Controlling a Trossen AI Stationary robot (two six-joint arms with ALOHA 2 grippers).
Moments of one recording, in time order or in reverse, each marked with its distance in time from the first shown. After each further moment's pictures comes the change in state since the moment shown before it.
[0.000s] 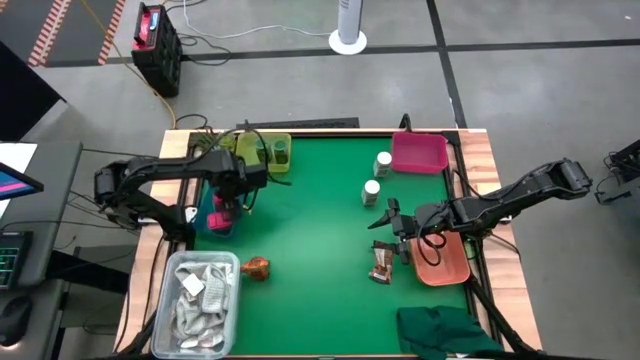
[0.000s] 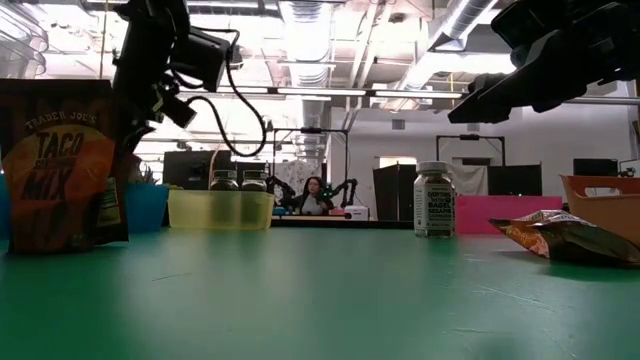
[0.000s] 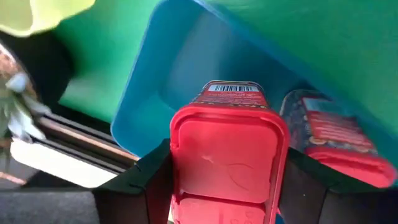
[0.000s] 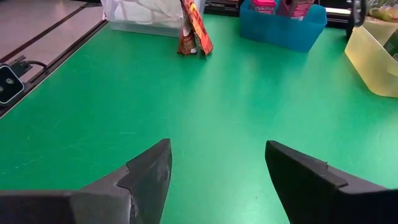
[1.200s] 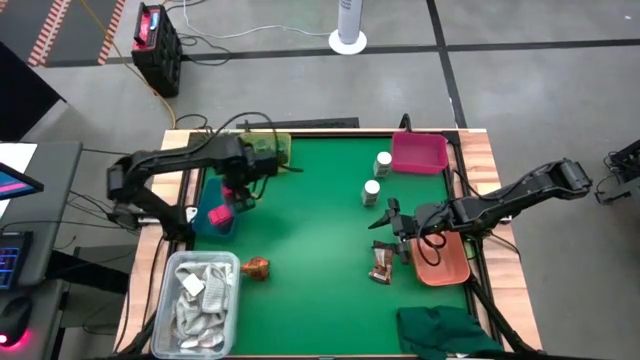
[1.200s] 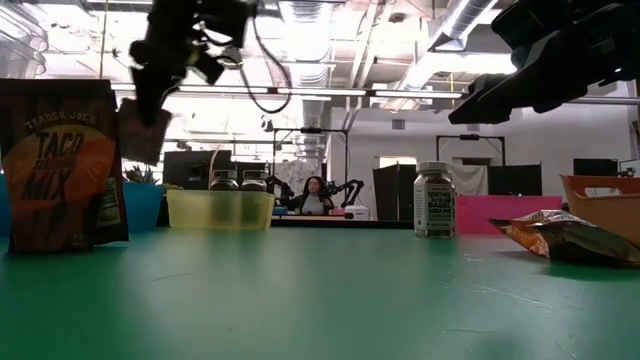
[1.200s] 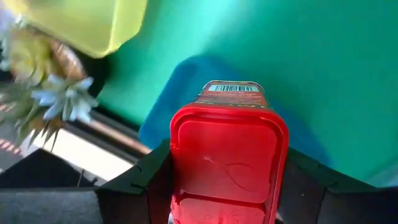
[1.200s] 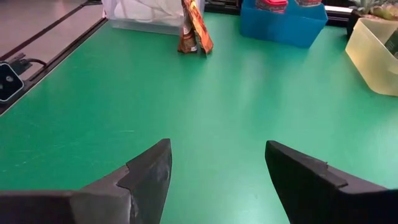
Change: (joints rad) left arm -0.036 0.086 0.339 -0.205 0.007 -0.172; right arm 0.000 0.000 0.000 -0.005 0.000 -0.001
